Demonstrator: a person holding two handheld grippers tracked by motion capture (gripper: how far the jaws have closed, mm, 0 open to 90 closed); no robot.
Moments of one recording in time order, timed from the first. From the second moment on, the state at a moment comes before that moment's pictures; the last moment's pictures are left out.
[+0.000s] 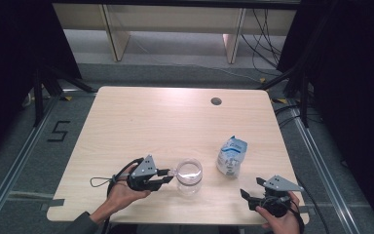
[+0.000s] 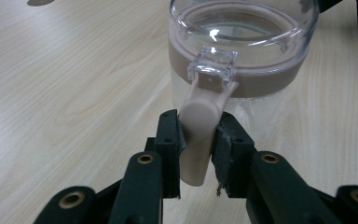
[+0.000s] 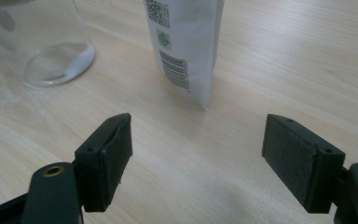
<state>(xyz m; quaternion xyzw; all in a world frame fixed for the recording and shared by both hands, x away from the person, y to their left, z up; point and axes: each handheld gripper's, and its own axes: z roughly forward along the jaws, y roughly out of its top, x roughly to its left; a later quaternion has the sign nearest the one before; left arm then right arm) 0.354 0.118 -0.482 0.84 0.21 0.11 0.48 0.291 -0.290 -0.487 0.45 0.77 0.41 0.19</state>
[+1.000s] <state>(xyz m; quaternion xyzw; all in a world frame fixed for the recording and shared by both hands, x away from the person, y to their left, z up) 0.335 0.138 -0.457 0.81 0.23 0.10 0.53 0.290 -0.291 -0.485 0.43 0.78 0.41 0.20</state>
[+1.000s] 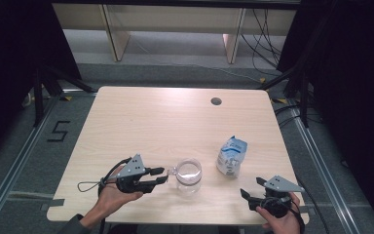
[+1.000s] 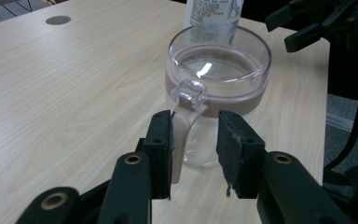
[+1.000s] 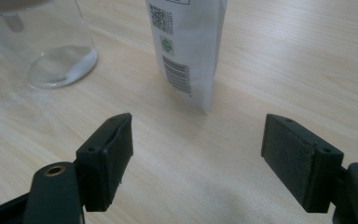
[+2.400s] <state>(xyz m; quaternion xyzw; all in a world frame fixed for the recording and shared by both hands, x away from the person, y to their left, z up) 0.348 0.124 -0.444 0.80 0.25 0.12 0.53 0.289 -0.280 -0.482 0.39 0.79 0.43 0.19</state>
